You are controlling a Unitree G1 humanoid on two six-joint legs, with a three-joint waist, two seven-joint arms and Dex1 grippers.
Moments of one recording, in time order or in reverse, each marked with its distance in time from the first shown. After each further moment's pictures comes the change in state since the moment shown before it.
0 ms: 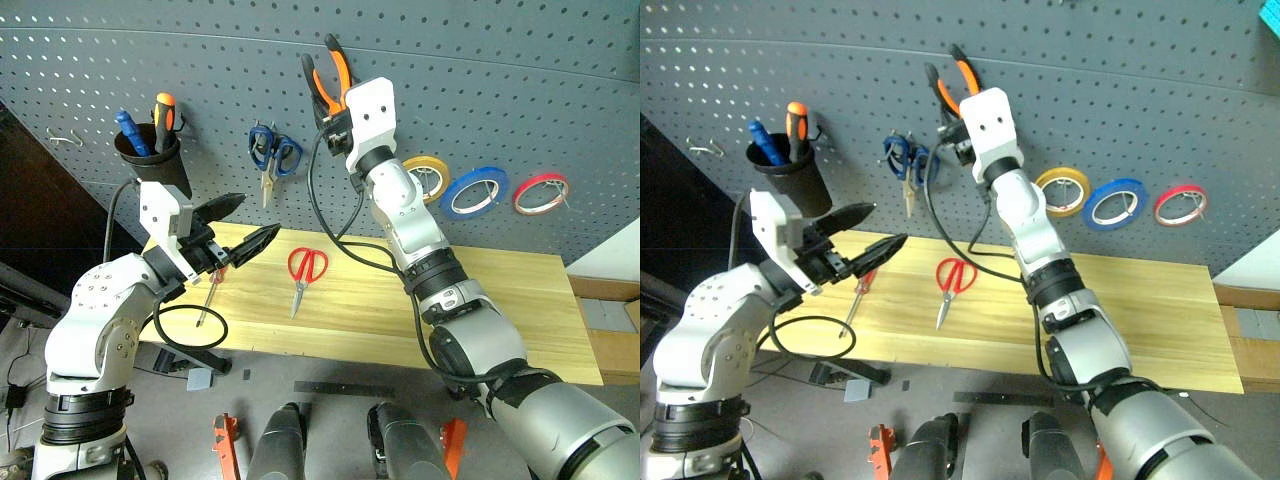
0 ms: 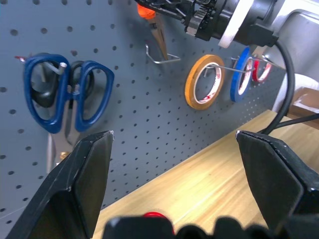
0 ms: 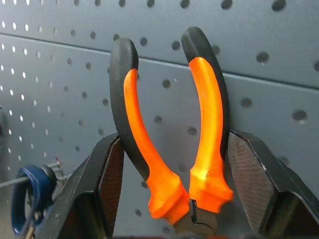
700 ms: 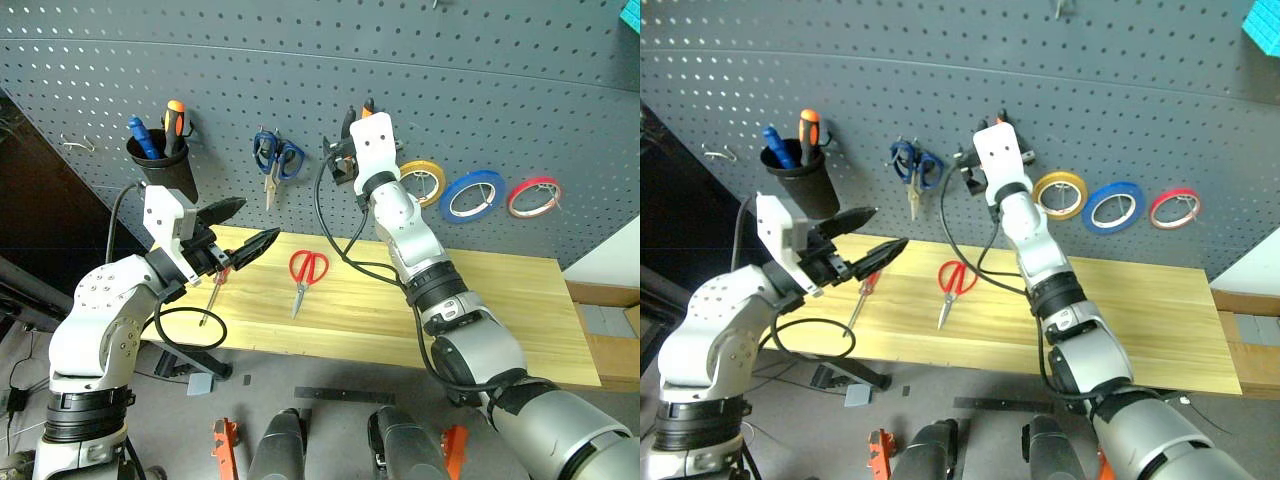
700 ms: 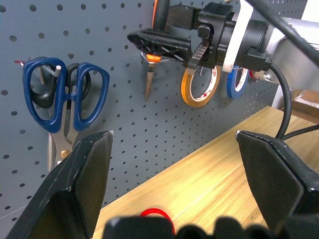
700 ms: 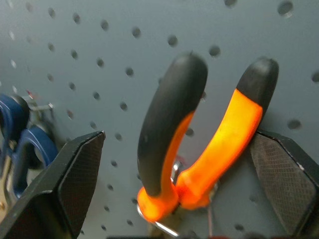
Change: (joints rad) left arm 0.000 0.000 -0.010 0.030 0.040 -0.018 -0.019; right arm 0.064 0.005 0.002 -0.021 -0.050 0.214 -0.090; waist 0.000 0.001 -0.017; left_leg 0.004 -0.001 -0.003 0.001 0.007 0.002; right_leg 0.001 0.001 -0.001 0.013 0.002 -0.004
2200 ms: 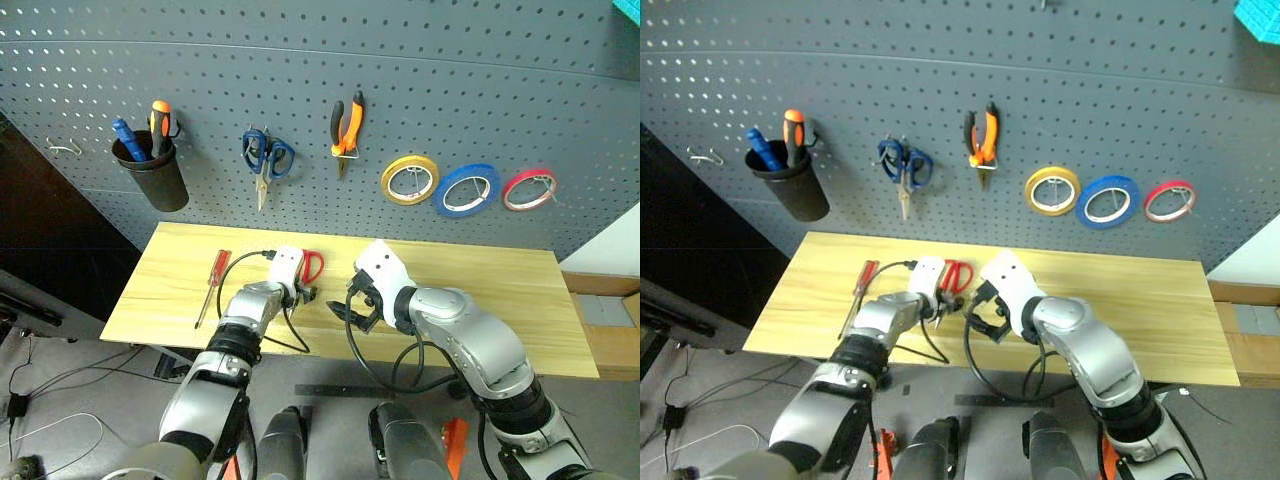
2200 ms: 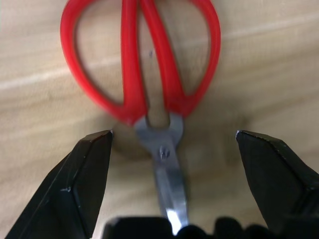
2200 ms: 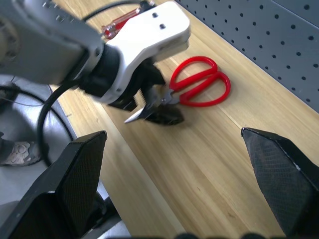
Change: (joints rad) left arm -0.437 -0.444 -0.308 0.997 0.470 0.197 0.533; right arm 0.609 -0.291 0.293 -1.176 0.242 1.123 0.490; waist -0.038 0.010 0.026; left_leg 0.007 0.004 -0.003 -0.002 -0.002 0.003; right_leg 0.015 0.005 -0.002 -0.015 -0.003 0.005
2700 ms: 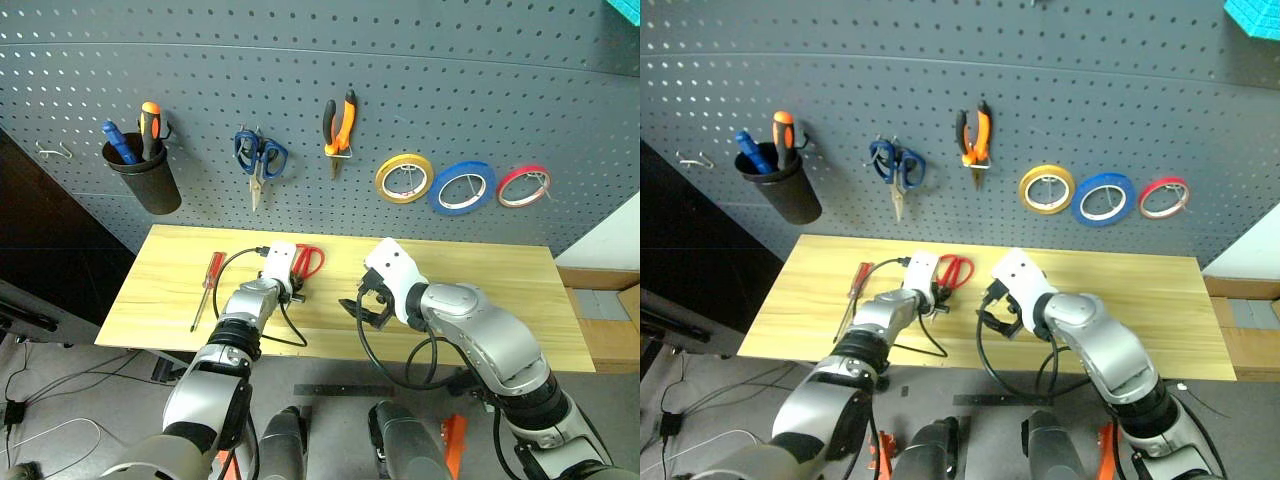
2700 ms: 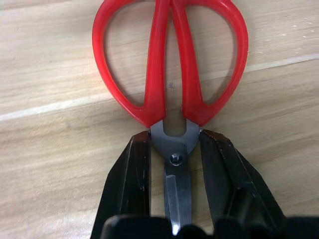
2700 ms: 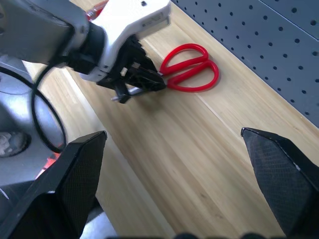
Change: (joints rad) left arm 0.027 0.004 0.042 0.056 0.021 -0.159 -0.034; right arm -0.017 -0.095 -0.004 -0.009 0.017 -0.005 0.006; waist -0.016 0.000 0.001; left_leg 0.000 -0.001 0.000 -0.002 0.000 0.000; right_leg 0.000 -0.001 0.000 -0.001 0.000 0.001
